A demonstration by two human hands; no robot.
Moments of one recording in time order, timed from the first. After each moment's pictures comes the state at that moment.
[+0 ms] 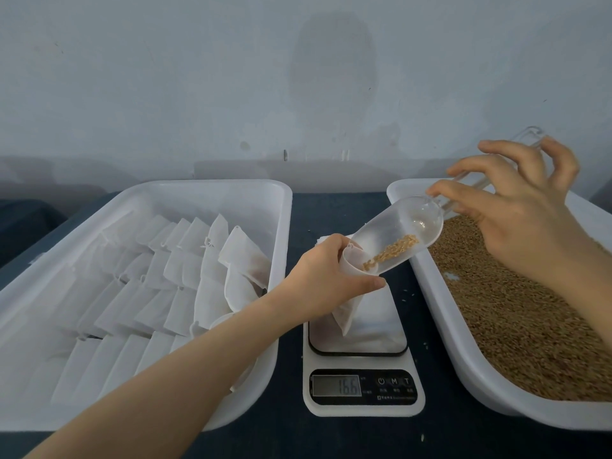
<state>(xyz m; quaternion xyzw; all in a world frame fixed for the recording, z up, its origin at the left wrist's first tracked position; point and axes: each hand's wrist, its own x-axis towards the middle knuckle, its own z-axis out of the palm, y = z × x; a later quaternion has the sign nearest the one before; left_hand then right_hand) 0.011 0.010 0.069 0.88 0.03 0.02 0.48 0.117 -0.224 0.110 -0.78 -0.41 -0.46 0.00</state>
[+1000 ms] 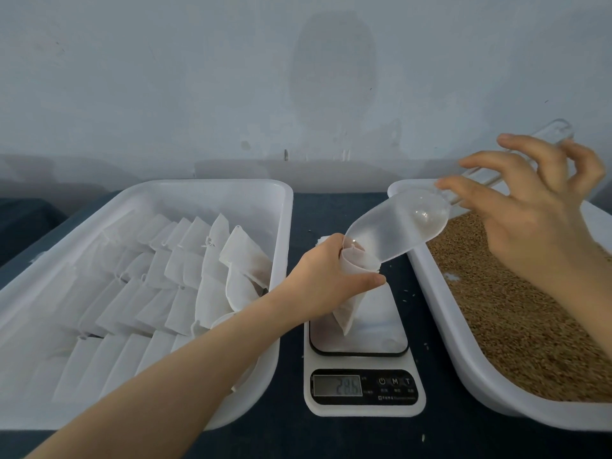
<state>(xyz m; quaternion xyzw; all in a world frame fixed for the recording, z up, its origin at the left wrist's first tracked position) 0.009 0.011 0.071 0.88 0.03 0.02 0.48 0.107 -0.221 0.113 -0.76 -0.37 -0.54 0.00</state>
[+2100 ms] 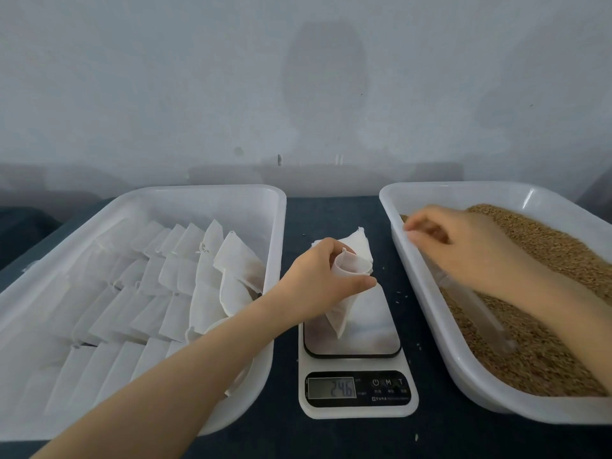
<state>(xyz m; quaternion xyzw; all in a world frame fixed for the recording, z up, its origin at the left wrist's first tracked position) 0.008 0.008 0.075 0.88 0.04 0.02 0.47 0.081 -0.191 0.110 -0.92 -0.29 -0.08 0.25</state>
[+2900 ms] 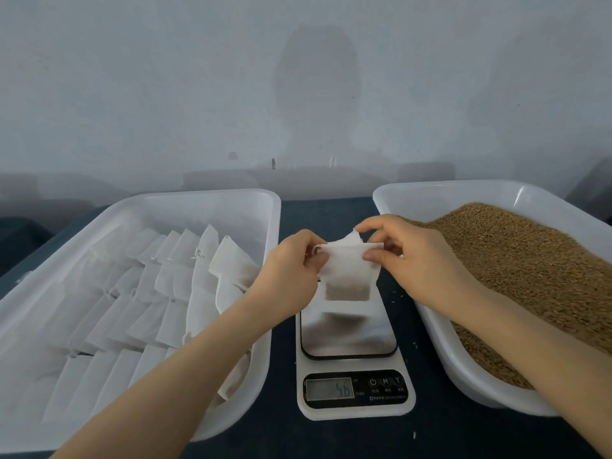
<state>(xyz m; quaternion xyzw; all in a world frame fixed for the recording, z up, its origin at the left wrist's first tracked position) 0.011 0.029 0.072 0.90 0.04 0.13 0.41 0.072 -0.158 0.079 -0.86 -0.34 -0.10 0.36</state>
